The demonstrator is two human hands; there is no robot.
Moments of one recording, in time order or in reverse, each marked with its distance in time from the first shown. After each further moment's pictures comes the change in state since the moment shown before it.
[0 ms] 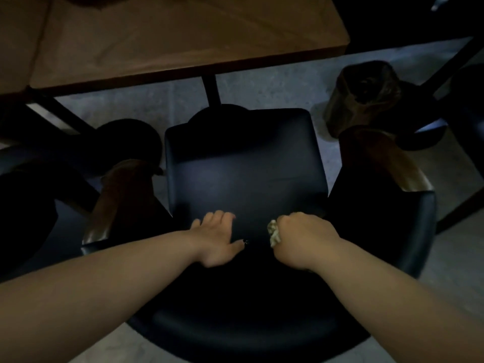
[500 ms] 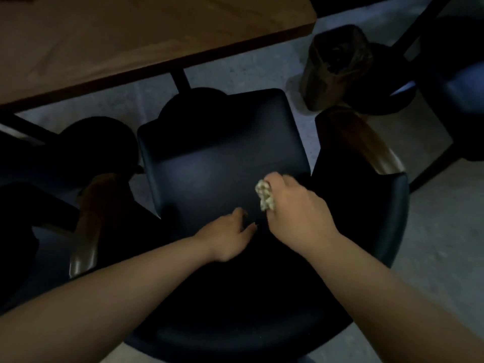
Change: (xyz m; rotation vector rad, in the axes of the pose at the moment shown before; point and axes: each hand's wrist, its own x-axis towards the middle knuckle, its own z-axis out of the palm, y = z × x) left_hand 0.020 0.027 -0.005 -0.296 -0.009 0.133; right_hand -0.008 0.005 -0.017 0.190 0.454 0.054
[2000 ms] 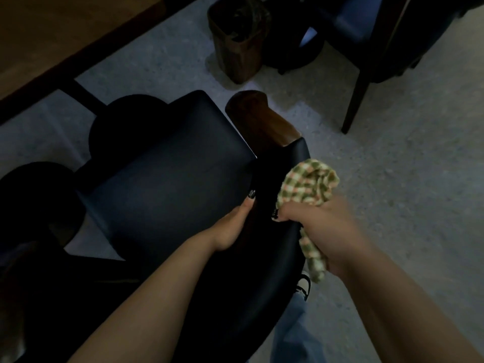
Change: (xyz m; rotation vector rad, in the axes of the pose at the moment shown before) left_hand 0.018 0.093 0.072 -0.474 -0.354 0.128; right_hand -0.138 0.072 -0.030 1.420 0.218 0.889
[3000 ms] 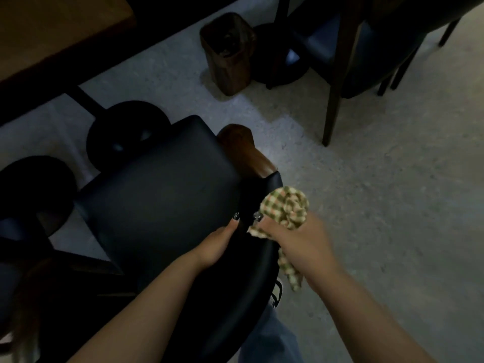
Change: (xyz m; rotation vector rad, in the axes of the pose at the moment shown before) left_hand -0.019 0.005 0.129 -0.089 0.188 -0.123; right_hand -0.030 0.055 -0.116 -0.226 0.068 -0.173
